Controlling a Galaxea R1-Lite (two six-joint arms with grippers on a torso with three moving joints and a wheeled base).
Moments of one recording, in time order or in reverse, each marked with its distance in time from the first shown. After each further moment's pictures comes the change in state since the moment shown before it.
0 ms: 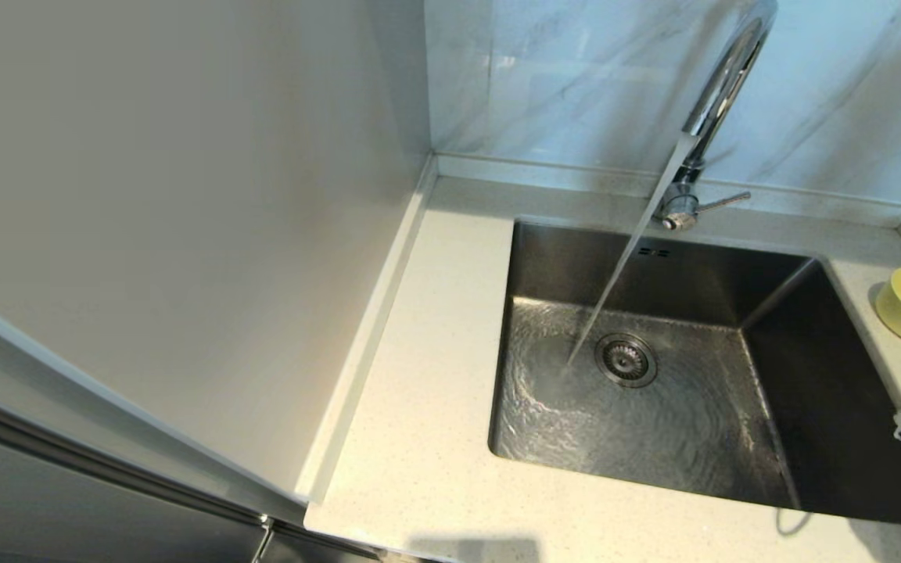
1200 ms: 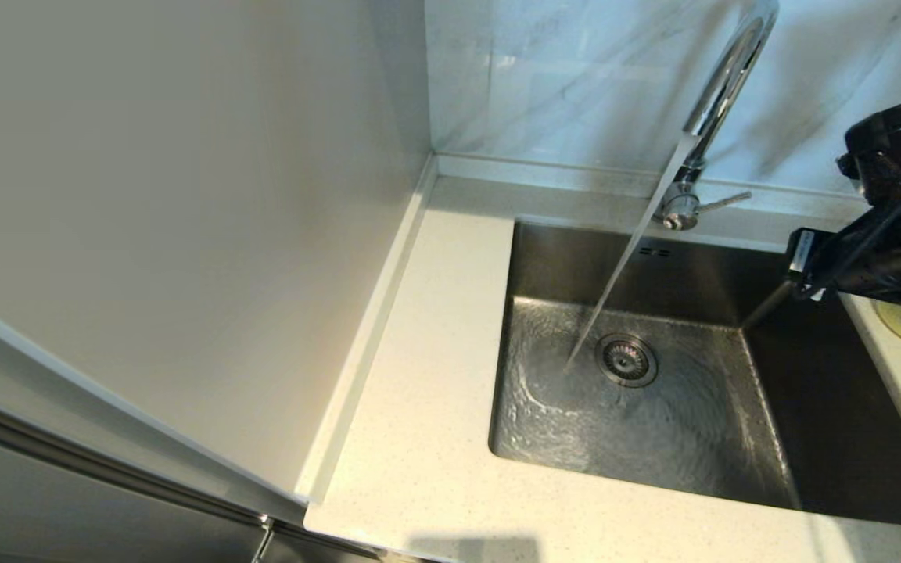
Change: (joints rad) left arm 0.000 0.000 0.000 0.000 0.000 0.000; right arm 0.219 0.416 -0.716 0.199 -0.038 0.206
